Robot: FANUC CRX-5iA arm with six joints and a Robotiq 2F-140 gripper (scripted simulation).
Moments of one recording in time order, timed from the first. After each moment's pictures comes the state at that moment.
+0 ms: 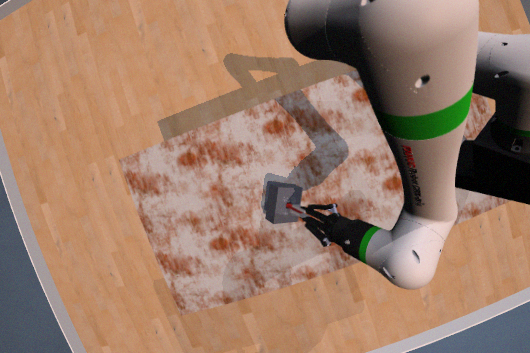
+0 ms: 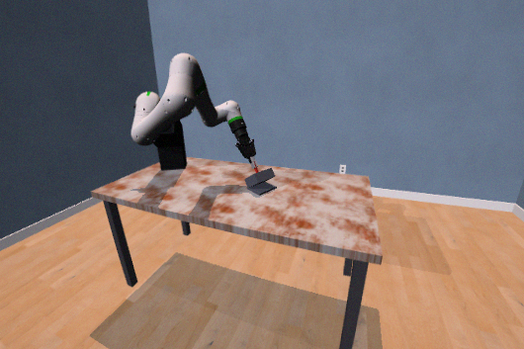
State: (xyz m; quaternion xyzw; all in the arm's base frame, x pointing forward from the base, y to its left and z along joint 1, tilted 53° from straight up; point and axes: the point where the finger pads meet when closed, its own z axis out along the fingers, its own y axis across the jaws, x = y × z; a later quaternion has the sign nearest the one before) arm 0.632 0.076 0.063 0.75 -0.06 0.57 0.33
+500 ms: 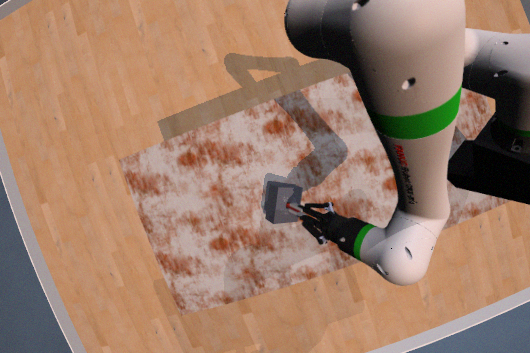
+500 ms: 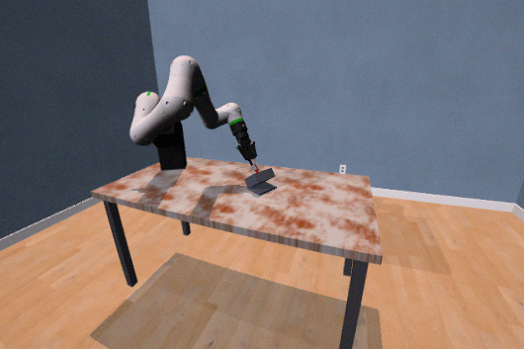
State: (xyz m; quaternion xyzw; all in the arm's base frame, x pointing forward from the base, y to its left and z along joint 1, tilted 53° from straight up) arm 0.644 0.067 0.061 0.75 -0.06 0.57 0.33
